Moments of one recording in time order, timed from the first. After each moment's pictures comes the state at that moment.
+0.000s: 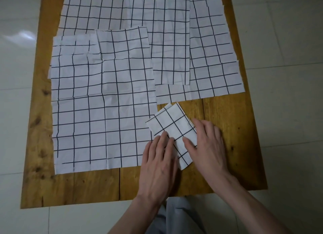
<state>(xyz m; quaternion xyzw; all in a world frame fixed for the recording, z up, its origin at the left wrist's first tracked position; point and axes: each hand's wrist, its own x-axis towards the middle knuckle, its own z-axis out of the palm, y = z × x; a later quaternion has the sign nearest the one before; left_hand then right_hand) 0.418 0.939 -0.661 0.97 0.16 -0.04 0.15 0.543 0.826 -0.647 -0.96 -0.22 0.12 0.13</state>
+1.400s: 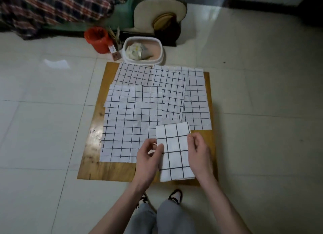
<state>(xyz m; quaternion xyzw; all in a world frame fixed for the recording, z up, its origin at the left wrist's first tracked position) 0.409 0.973 -0.382 0.58 0.40 0.12 0.69 0.520 0.848 -0.371 -0.87 -0.11 0.19 0.45</state>
